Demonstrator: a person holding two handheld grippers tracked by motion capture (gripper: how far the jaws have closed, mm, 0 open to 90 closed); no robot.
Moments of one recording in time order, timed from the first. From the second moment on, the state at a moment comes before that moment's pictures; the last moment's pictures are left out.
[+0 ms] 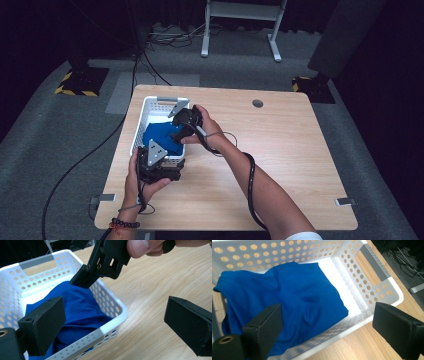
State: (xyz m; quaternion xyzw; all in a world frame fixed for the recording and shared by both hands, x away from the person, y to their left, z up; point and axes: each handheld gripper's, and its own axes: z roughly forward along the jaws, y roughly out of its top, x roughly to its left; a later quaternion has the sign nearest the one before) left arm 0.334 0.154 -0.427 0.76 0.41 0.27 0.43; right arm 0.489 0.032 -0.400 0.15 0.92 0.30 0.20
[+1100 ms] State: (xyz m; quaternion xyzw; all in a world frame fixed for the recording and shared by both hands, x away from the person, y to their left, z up) left arm 0.314 0.102 -0.425 0.79 0.34 0.25 0.43; right arm 0.459 -0.015 -0.364 0.11 0.93 0.26 0.23
